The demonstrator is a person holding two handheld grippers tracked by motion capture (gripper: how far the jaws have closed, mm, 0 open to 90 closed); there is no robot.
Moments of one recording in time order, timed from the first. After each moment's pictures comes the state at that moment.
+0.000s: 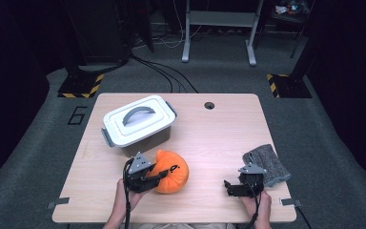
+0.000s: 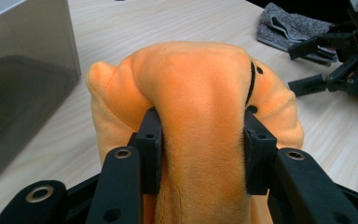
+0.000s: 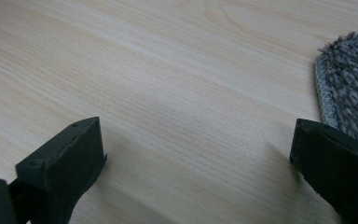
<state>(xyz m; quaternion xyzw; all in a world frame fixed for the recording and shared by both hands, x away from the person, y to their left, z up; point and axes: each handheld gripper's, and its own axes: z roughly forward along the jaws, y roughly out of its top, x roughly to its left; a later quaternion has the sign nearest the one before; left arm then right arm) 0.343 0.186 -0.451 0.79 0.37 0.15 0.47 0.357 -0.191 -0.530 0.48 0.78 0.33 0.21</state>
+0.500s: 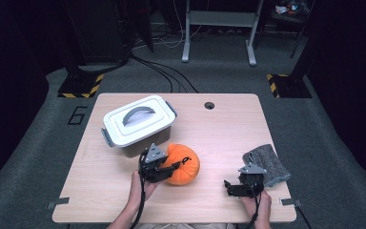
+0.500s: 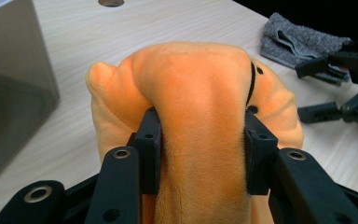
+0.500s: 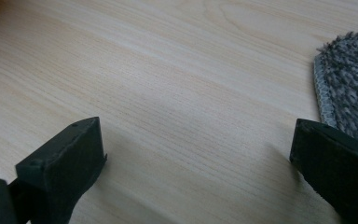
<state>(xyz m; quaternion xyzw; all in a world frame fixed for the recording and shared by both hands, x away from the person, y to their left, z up) 0.372 0.152 -0.453 0.79 0.37 0.14 0.47 0.357 -0.191 -0.530 0.48 0.78 0.33 0.21</state>
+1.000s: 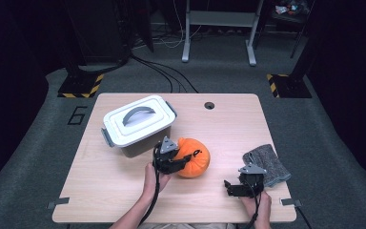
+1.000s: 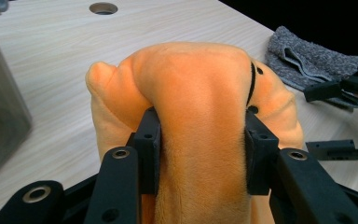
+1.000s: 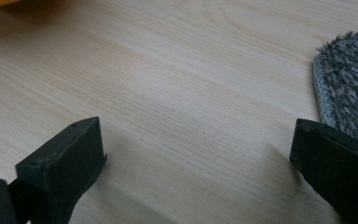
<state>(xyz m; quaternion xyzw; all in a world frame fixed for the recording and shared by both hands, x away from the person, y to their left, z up) 0.399 0.111 -0.457 0.78 0.39 0.14 0.47 0.357 -0.191 -0.530 0.48 0.78 0.33 0.21</state>
